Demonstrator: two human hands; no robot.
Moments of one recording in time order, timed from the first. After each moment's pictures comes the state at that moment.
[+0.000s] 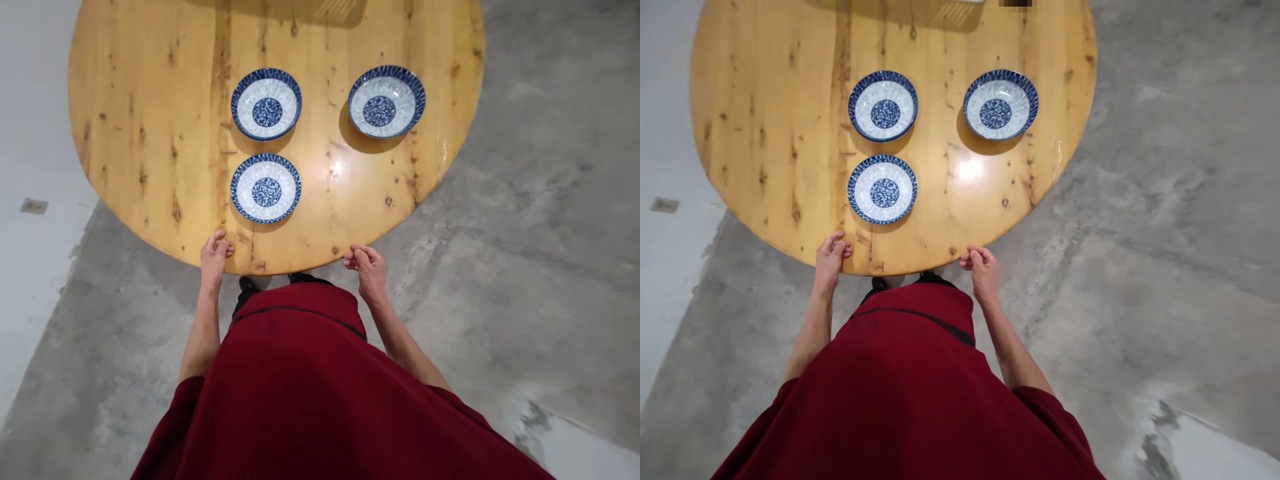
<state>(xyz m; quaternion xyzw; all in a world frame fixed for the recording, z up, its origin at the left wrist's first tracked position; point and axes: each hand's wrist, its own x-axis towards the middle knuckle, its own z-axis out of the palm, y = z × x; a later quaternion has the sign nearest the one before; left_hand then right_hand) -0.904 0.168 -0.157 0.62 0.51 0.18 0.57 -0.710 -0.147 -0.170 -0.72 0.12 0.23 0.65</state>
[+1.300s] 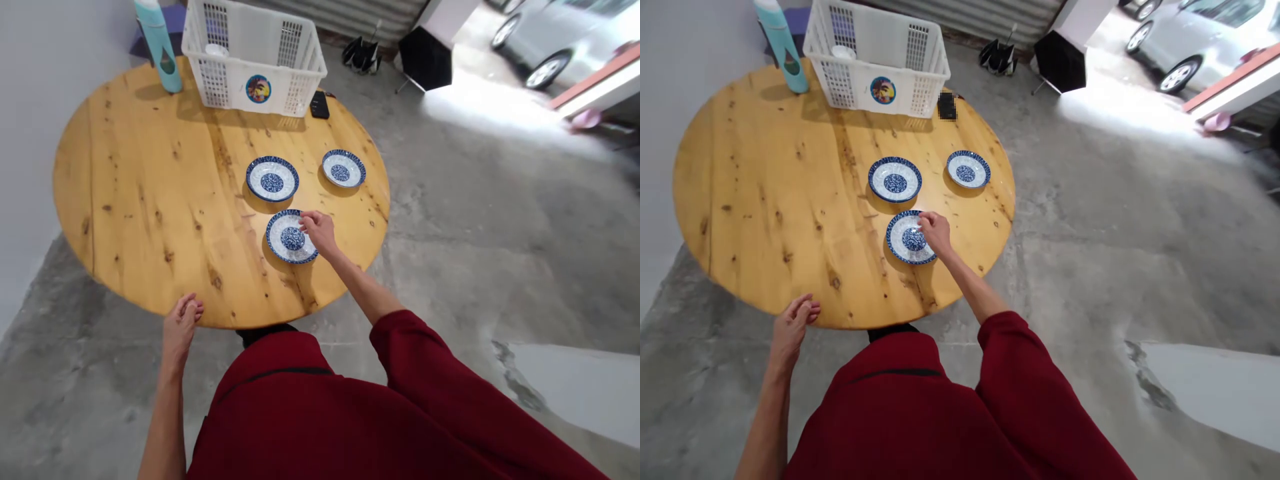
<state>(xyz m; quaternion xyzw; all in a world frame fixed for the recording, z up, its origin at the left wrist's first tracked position) -1.012 0.391 -0.142 0.67 0.41 0.09 0.61 -0.699 0.136 -0.101 -0.83 -0.05 0.07 0.55</state>
